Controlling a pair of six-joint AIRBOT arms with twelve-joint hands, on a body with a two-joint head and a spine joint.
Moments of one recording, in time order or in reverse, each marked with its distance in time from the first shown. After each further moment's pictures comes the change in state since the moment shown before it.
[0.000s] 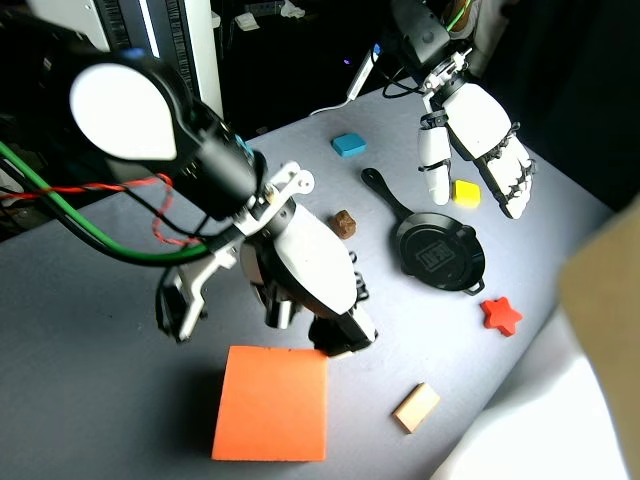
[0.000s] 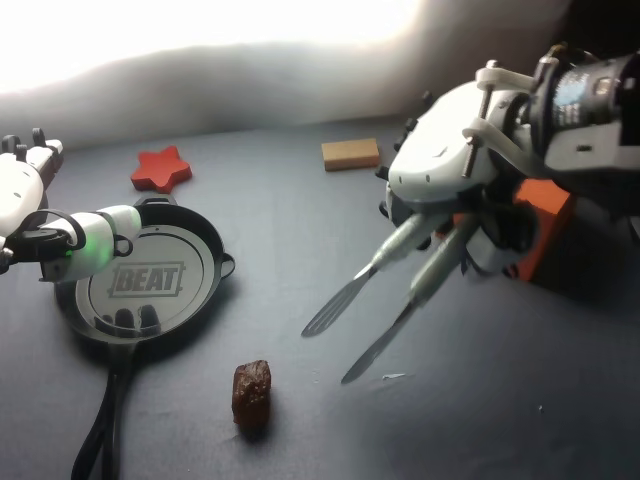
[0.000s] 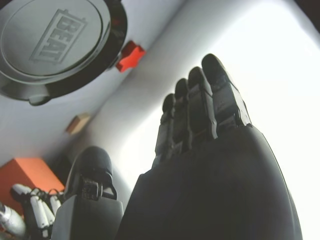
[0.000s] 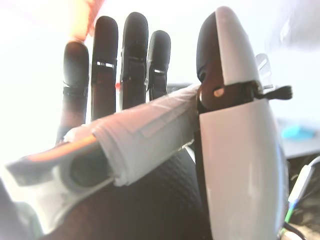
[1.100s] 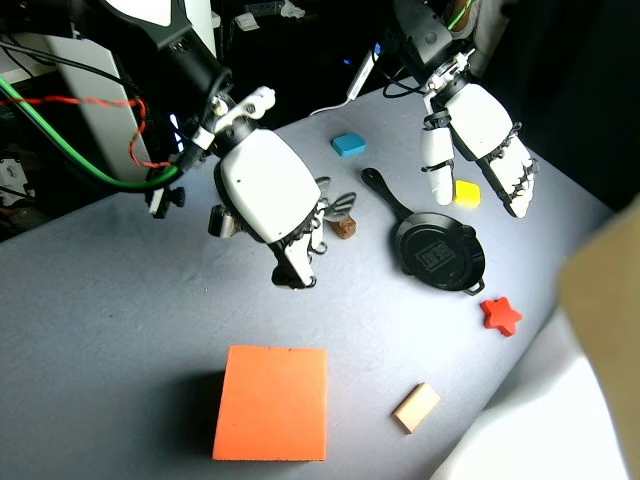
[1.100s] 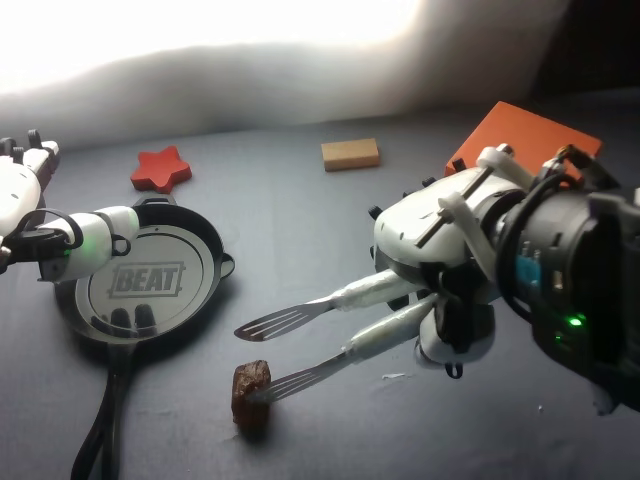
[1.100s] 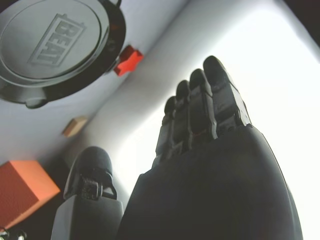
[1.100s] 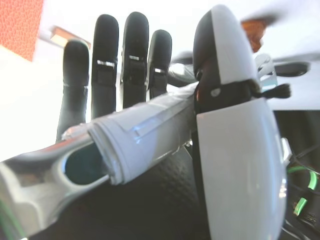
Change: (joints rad) left arm -0.004 0.000 0.007 -0.023 0.008 0.002; right arm -0.073 -0.042 -0.276 -0.589 -0.356 1.001
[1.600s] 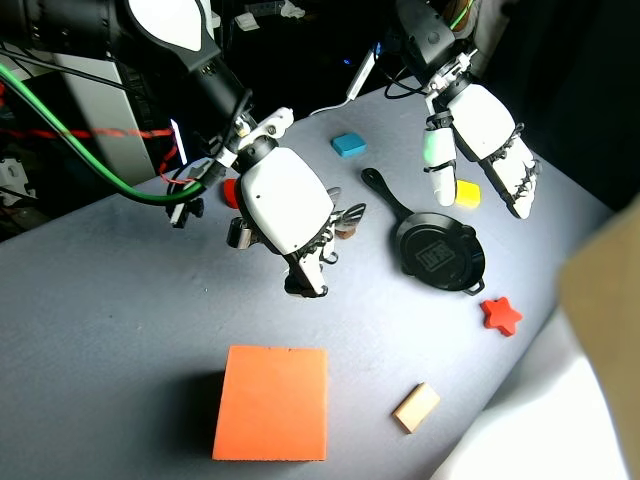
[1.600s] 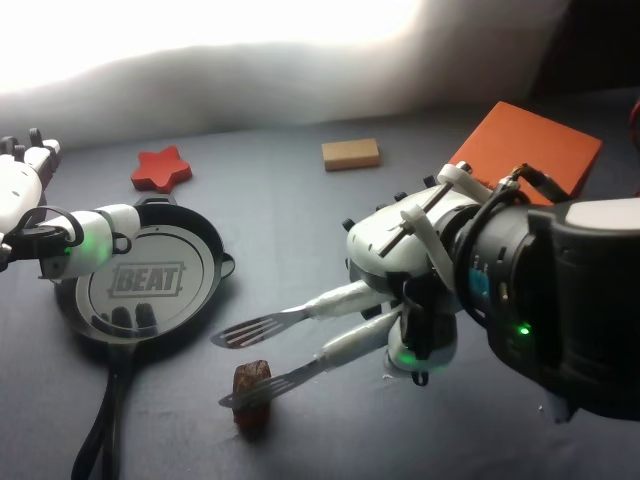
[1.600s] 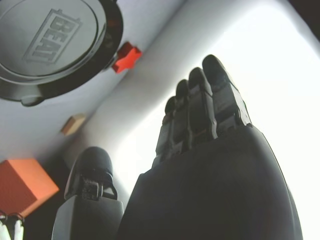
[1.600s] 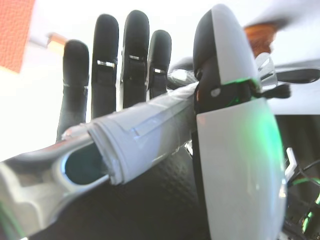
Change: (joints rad) left arm -0.006 0.000 0.004 -0.003 0.010 0.006; right arm -0.037 -0.080 0.070 -0.017 0.016 0.056
